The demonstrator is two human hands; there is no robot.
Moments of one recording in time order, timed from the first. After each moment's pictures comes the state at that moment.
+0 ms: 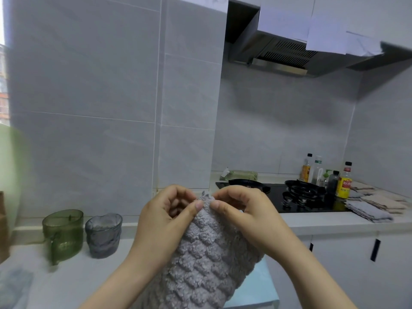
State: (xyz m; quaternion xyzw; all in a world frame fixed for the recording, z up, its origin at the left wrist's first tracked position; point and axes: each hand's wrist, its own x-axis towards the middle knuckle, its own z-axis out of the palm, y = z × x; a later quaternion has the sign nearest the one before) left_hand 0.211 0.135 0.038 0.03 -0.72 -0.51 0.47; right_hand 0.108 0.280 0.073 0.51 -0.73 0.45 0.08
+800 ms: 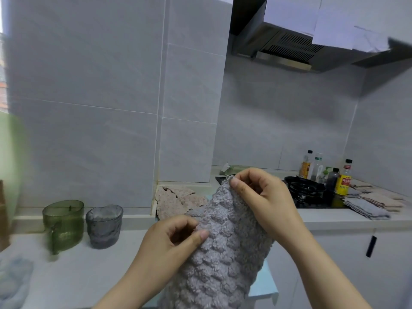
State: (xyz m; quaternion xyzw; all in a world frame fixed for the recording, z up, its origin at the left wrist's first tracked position) left_hand 0.224 0.135 -0.003 0.03 -0.77 -0.51 0.37; right_hand 0.097 0.281 0.075 0.45 -0.72 0.50 0.17
